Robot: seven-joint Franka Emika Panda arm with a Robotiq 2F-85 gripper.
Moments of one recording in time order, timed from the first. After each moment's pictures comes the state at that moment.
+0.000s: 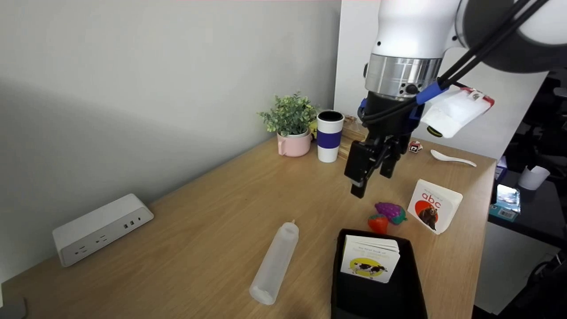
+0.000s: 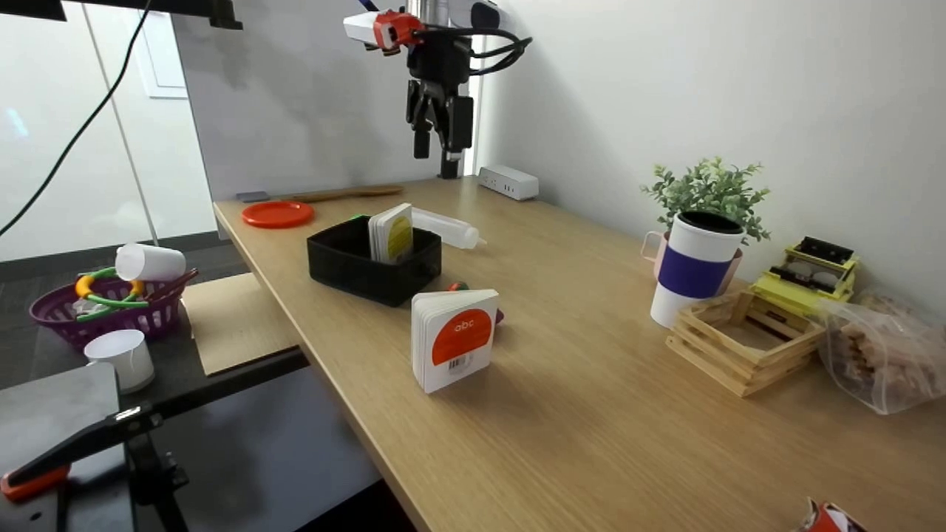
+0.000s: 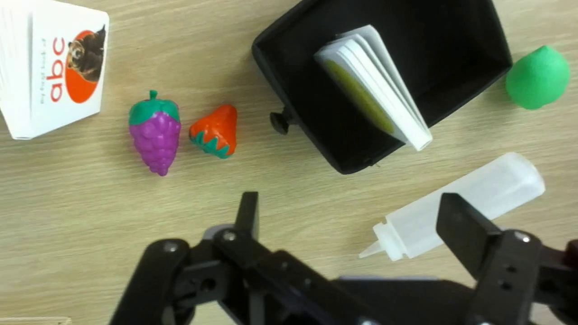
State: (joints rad) arm 0.19 0.23 0.09 -2.01 0.04 2.29 0.41
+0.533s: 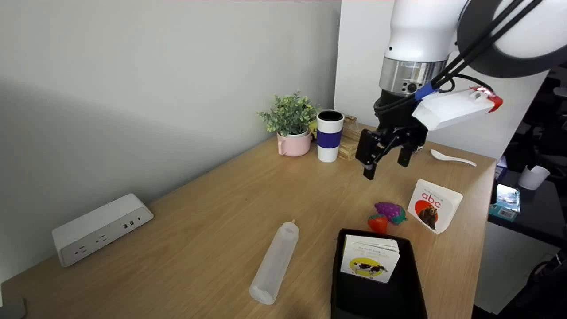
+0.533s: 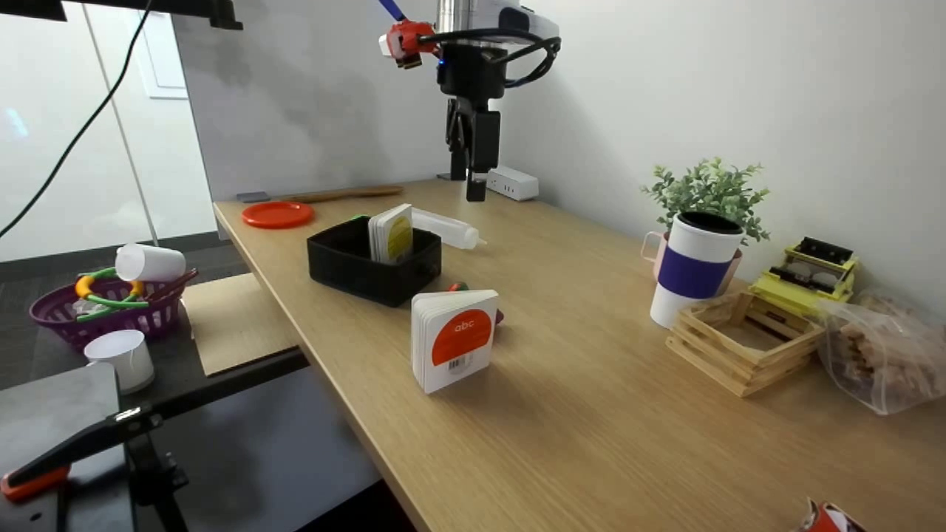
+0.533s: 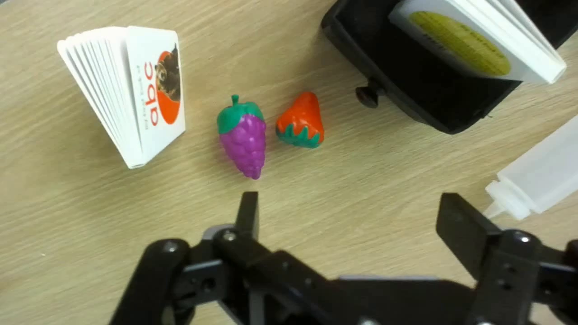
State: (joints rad) arm 0.17 0.21 0.00 -2.07 -0.02 2.30 0.60
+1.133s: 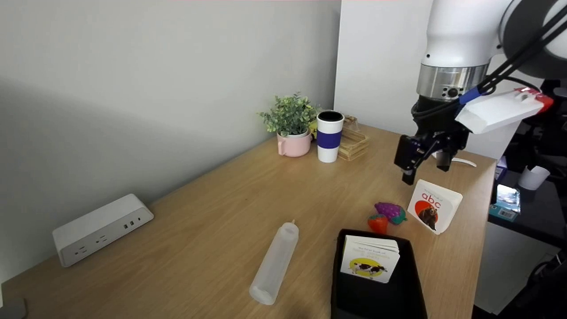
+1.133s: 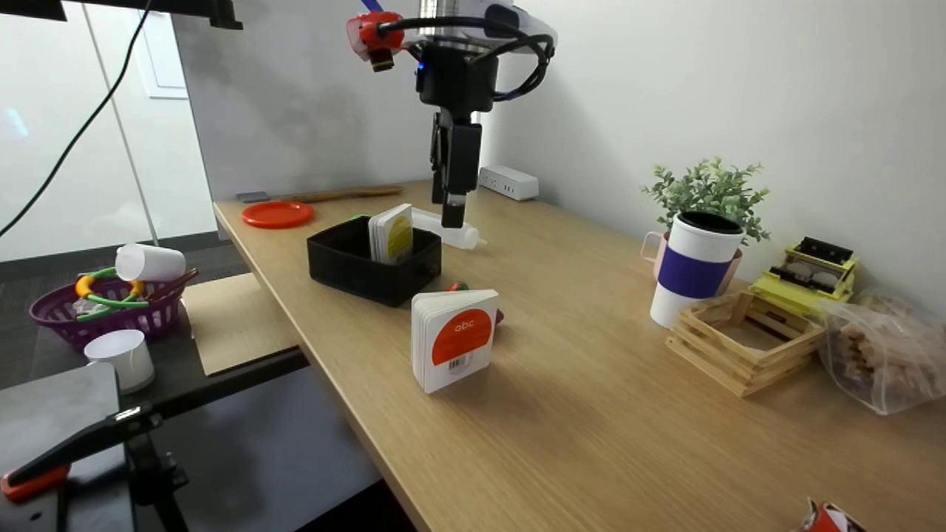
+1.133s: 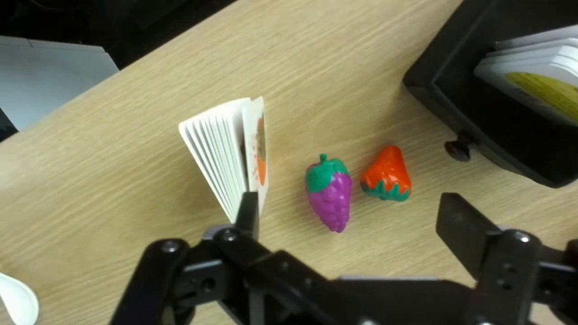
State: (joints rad) arm 0.13 0.08 -0.01 -2.25 -0.03 2.27 0.61
